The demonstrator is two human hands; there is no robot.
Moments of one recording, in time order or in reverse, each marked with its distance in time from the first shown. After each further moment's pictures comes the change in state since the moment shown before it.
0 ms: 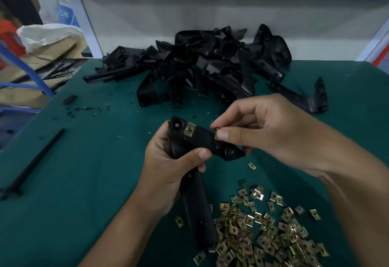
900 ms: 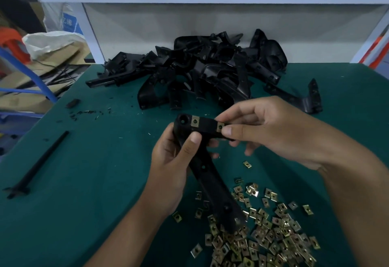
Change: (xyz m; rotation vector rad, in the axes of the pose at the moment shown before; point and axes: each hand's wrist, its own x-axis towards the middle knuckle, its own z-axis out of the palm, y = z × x) left_hand -0.006 -0.004 0.014 0.009 0.042 -0.006; right_hand -0.008 0.005 -0.010 0.021 0.033 0.066
